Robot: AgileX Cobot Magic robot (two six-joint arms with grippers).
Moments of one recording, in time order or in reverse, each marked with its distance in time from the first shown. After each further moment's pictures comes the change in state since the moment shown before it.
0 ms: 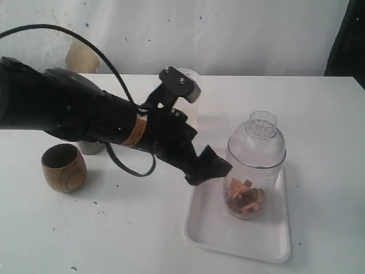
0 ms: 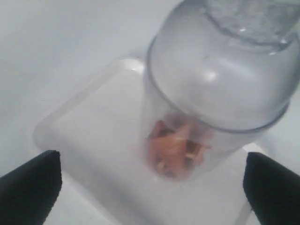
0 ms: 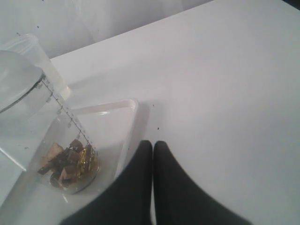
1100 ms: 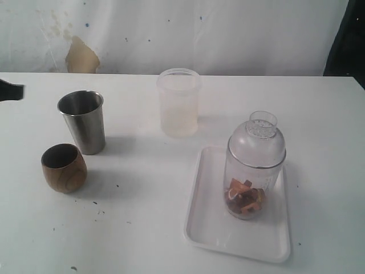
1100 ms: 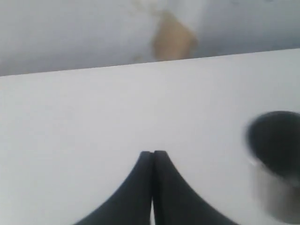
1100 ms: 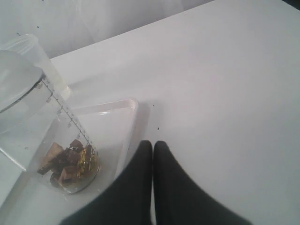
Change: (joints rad) left arm 0.438 -0.508 0.364 -0.147 0.842 0.038; right arm 0.000 0.000 0.000 0.000 0.000 0.000
